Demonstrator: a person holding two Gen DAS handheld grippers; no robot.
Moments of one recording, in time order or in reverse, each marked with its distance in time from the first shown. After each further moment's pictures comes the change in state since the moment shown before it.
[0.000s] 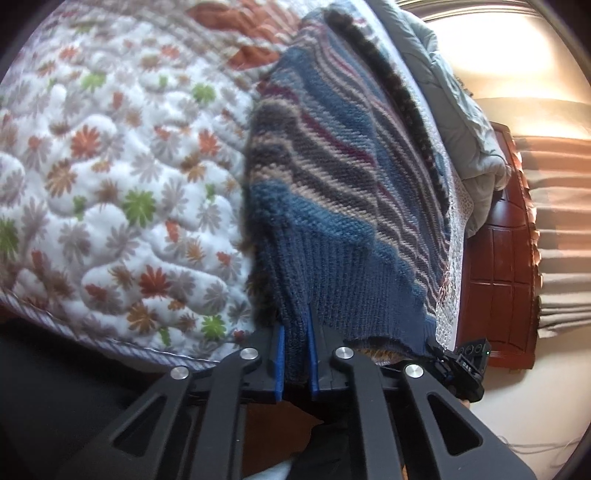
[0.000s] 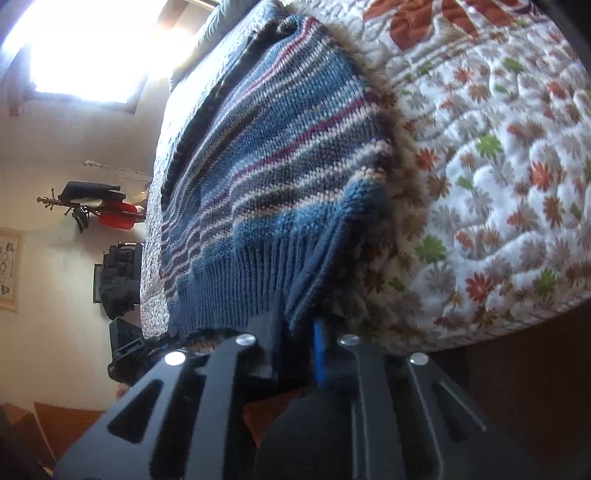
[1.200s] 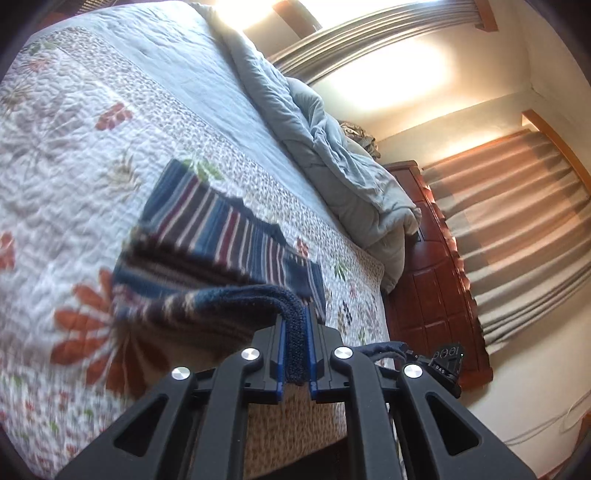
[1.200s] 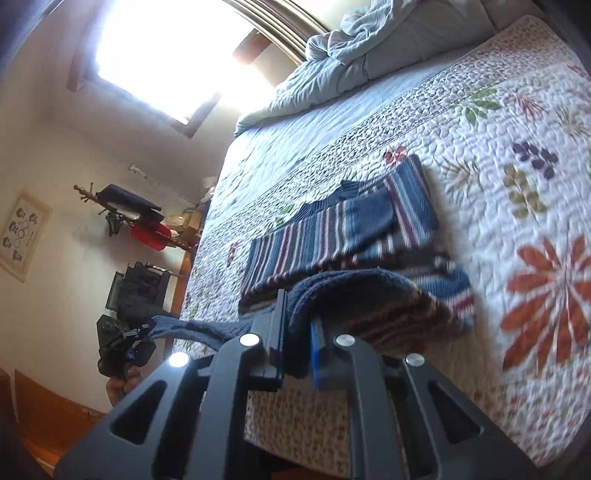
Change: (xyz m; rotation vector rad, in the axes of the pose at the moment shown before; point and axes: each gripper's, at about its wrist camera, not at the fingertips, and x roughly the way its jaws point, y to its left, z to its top) left arm -0.115 -0.180 0.183 0.214 -0.264 -0.230; right arm -0.076 0.164 0.187 -0.222 -0.196 0.068
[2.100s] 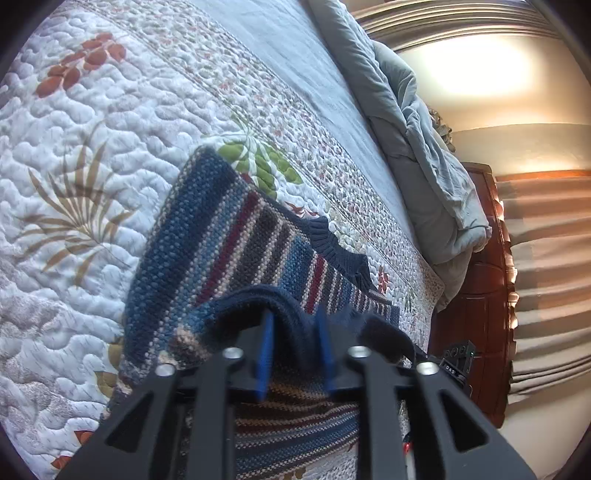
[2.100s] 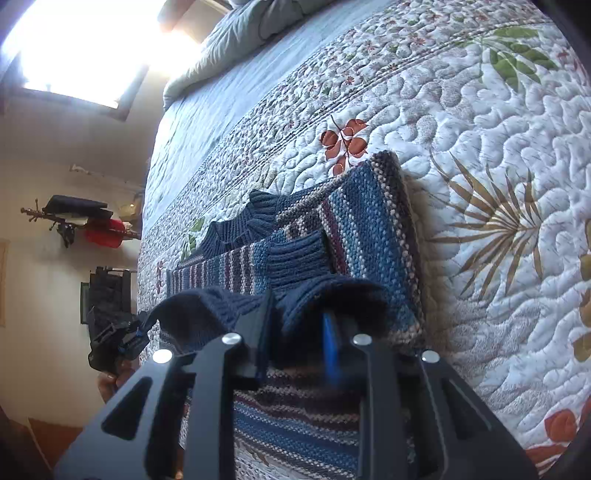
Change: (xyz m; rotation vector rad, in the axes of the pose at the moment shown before) left arm 0.189 0.118 0.124 -0.167 0.174 0.150; right arm 0.185 -0.116 0.120 0.135 0.217 -0.112
